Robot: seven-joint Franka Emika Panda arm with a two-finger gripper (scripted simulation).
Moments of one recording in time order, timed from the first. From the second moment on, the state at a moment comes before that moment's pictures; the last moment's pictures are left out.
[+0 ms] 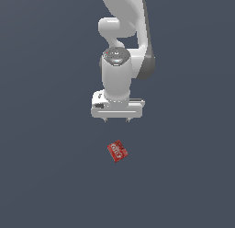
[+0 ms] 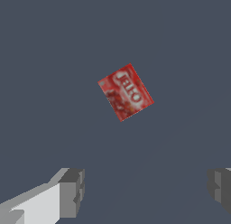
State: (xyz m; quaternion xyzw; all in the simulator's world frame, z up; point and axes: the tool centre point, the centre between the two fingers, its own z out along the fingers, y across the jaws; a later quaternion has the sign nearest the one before) arm 0.010 -0.002 0.171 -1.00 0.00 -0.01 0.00
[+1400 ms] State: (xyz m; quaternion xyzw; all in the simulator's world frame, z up) arm 0.082 0.000 0.081 -0.97 -0.23 0.00 0.00
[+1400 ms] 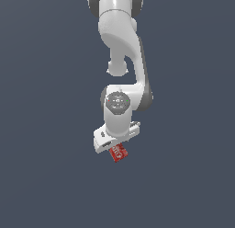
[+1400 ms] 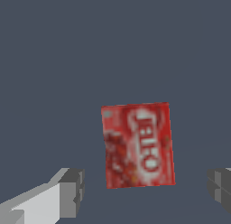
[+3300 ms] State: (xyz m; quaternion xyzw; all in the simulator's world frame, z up) arm 0.091 -0.001 0.015 -0.97 -0.26 0.00 0.00
